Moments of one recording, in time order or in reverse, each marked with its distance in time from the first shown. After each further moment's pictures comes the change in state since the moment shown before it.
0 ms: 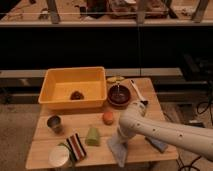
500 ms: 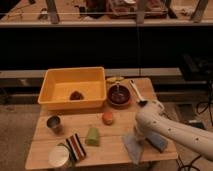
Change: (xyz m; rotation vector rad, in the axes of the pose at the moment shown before) arm -0.013 0.086 -0.001 -0.051 -0.018 0.166
